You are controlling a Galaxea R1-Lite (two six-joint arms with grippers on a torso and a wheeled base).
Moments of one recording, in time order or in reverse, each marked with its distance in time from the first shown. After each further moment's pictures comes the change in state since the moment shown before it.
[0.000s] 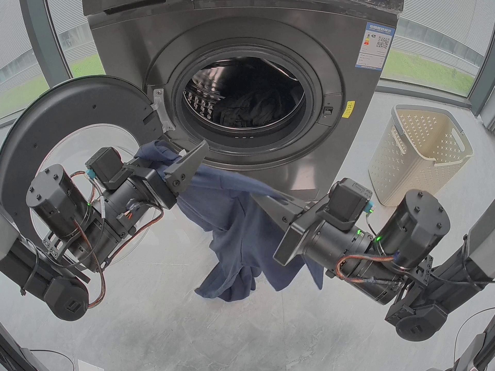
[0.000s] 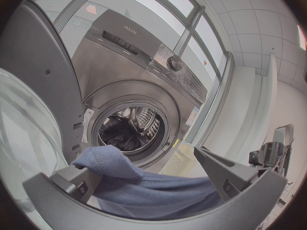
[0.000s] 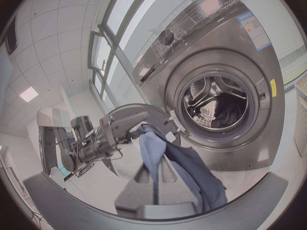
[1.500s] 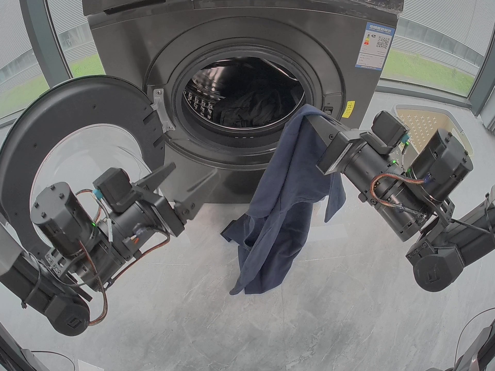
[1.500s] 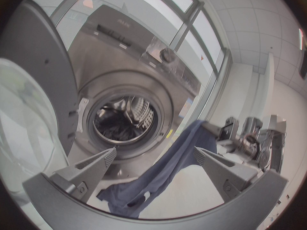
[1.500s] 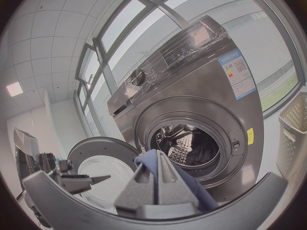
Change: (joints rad) left arm -0.051 -0.007 0.083 0.000 -0.011 0.014; right arm -0.197 -0.066 -0.172 0.067 -0.024 -0.020
